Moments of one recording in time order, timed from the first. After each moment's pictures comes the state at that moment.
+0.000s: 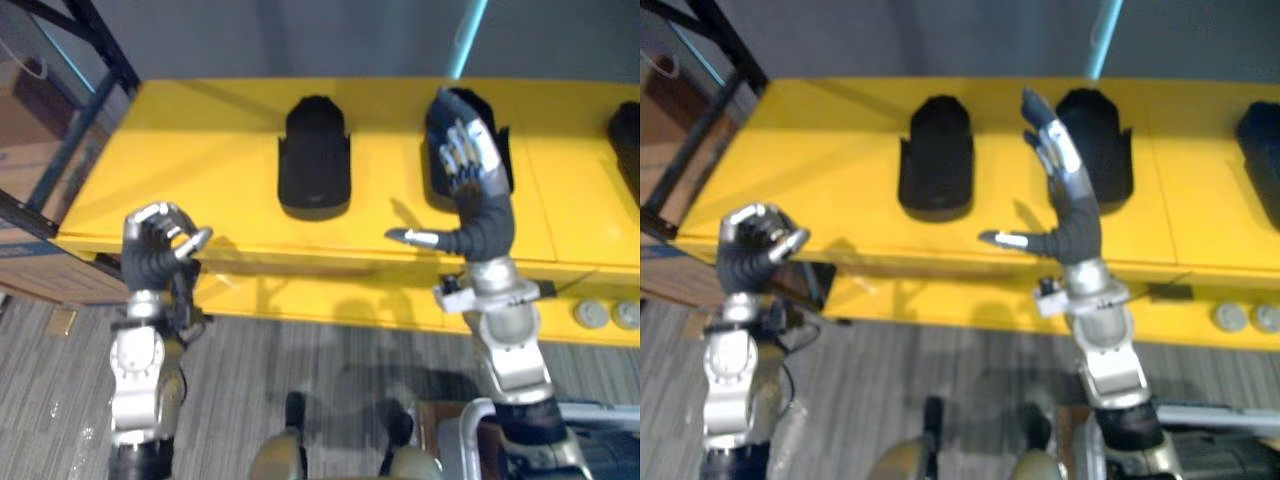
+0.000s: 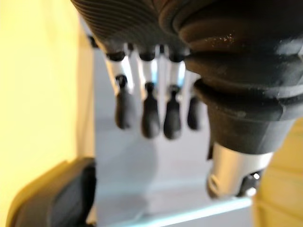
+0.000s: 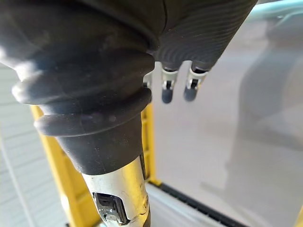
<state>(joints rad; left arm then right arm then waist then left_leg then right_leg) -0.22 0.34 0.23 -0.10 -0.39 -0.19 0.04 -0.36 -0.32 0.10 -0.25 0.04 -0.42 0.00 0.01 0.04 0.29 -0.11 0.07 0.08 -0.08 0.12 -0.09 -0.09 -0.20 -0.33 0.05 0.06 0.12</state>
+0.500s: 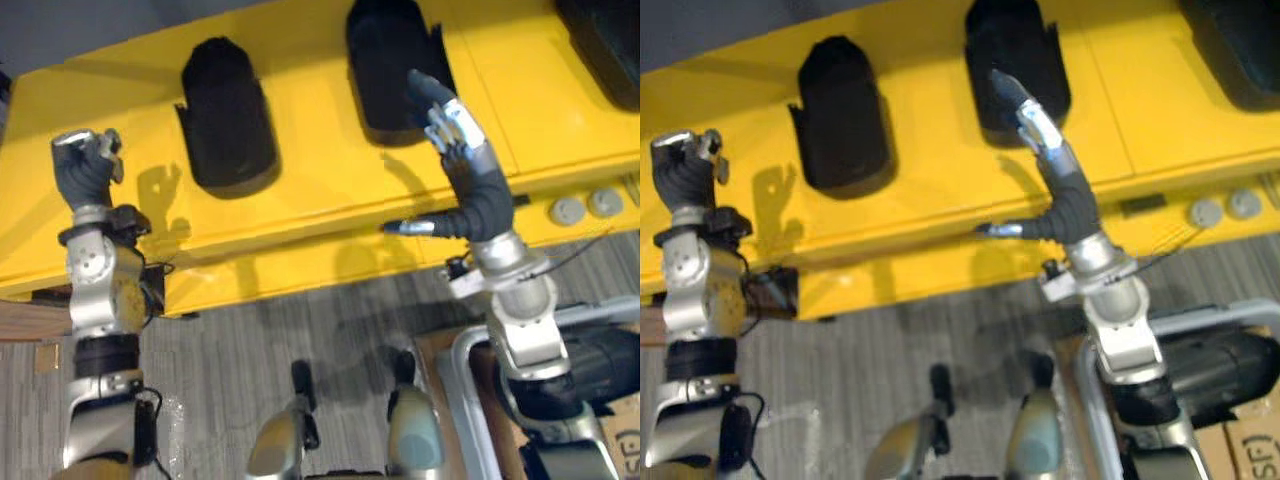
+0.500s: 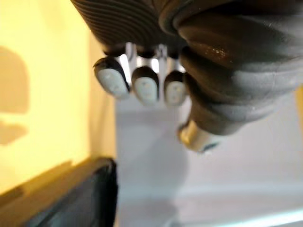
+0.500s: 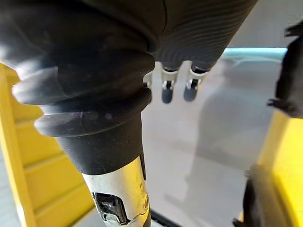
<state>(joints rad) -0.62 0.55 0.26 0.37 -0.54 -0.12 0.15 -0.39 -0.42 0.10 -0.28 0.12 -0.38 0.15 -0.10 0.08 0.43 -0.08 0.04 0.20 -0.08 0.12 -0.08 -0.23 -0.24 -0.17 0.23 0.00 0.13</state>
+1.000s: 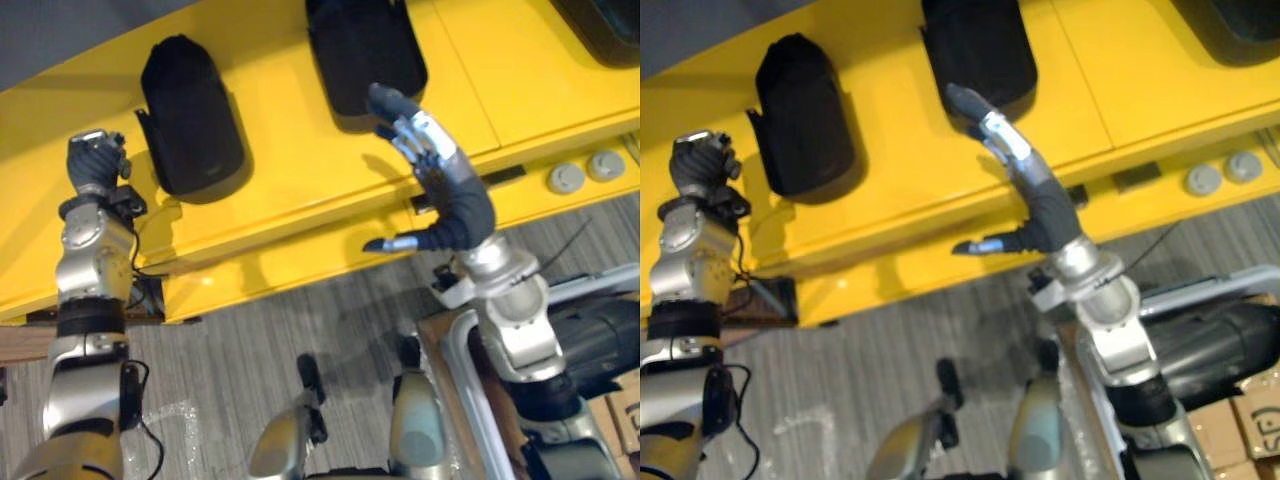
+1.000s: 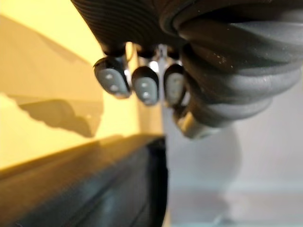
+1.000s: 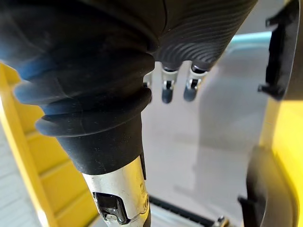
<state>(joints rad) -0.75 0.62 0.18 0.57 -0.63 0.03 0.15 -0.40 -0.44 0.20 -0.33 0.18 -0.37 0.22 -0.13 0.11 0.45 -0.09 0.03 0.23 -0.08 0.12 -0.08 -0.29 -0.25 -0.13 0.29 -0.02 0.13</state>
